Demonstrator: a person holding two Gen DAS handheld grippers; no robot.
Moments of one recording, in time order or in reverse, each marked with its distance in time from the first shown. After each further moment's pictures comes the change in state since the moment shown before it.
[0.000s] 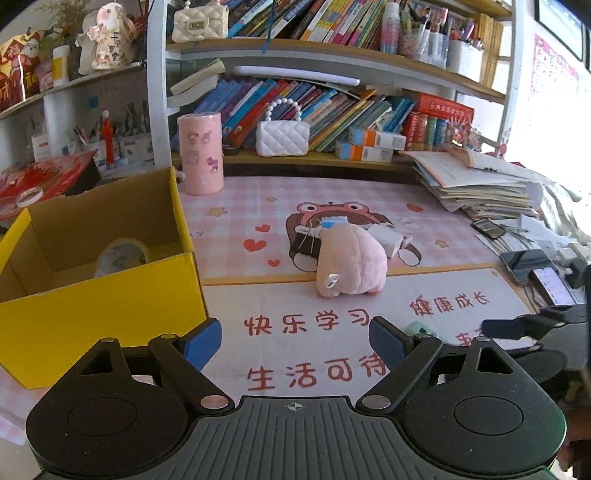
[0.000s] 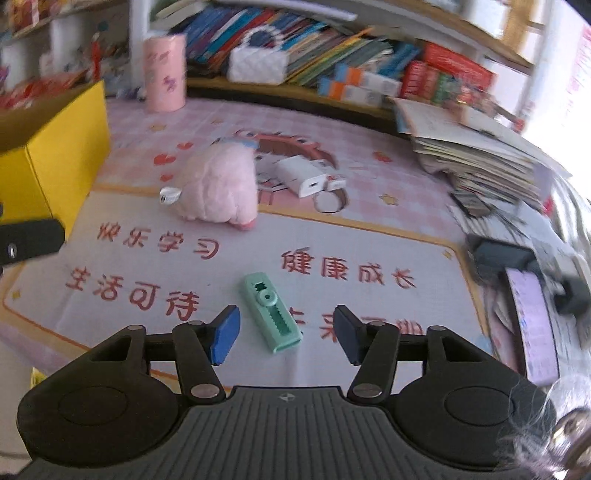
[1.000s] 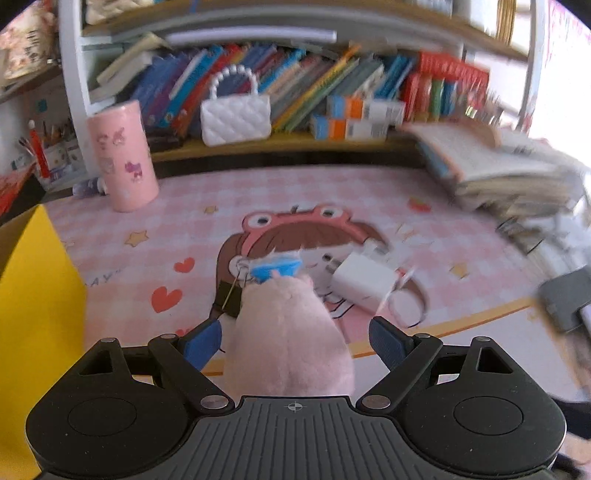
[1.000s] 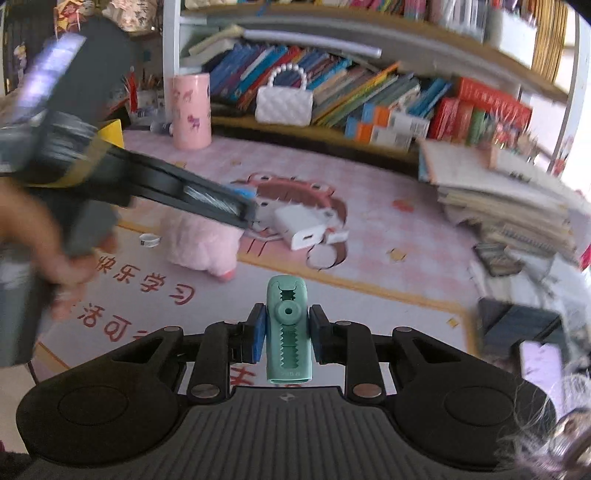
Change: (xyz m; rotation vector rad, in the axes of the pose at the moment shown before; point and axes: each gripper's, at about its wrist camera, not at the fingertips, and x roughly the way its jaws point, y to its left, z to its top) left arm 0.161 -0.077 0.069 0.065 0.107 0.047; right arm 0.003 -0.070 0.017 -0.066 -0.158 0.161
